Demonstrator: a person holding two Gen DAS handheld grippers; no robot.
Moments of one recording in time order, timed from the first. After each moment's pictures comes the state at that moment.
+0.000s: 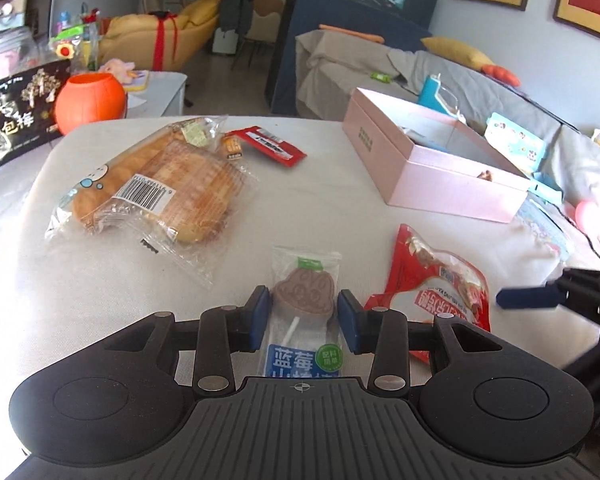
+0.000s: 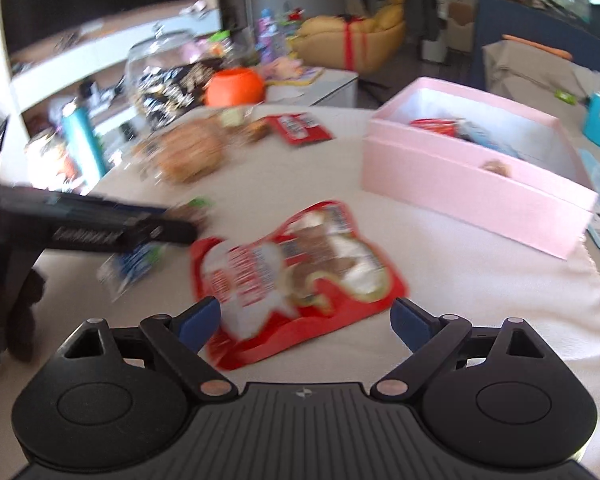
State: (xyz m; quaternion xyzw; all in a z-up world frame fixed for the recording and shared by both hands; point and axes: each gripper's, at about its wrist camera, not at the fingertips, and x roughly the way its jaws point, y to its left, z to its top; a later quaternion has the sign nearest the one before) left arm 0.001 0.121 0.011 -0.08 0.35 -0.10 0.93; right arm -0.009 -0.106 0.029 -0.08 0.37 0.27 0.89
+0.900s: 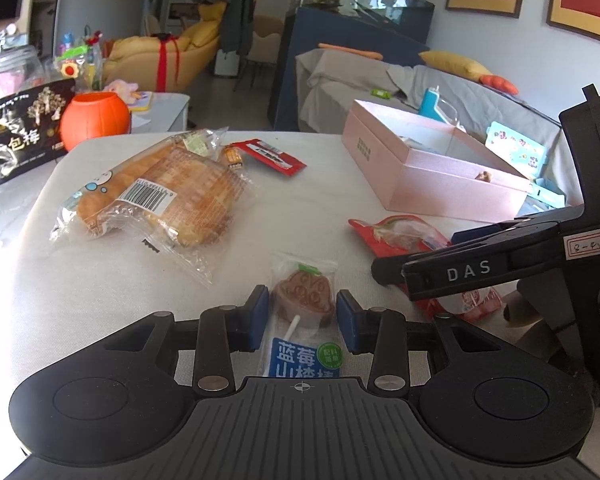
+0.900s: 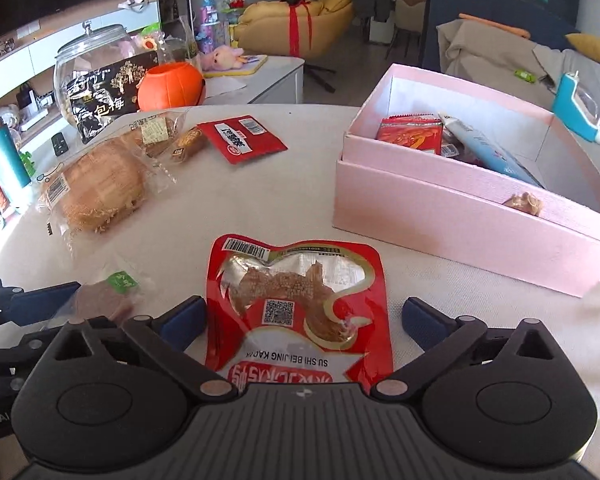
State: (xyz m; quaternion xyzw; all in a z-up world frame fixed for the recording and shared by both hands) left arm -0.011 0.117 0.004 -0.07 0.31 -0.09 0.94; right arm 0.072 -0.072 0.017 -0.07 0.39 0.17 0.90
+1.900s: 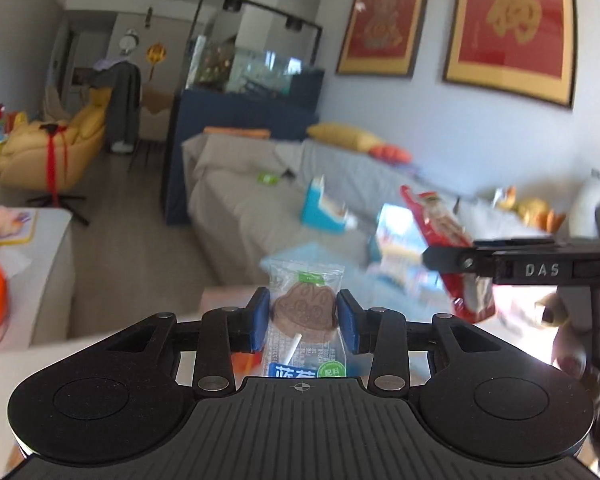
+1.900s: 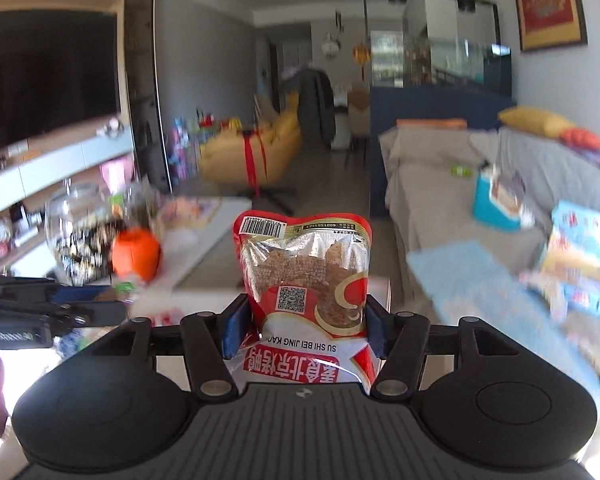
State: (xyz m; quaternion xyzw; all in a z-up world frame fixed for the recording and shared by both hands) left arm 0.100 0.039 0.171 -0.08 0.20 -0.25 0.95; right arm 0.064 -0.225 0.208 0.00 0.22 0.14 0.97
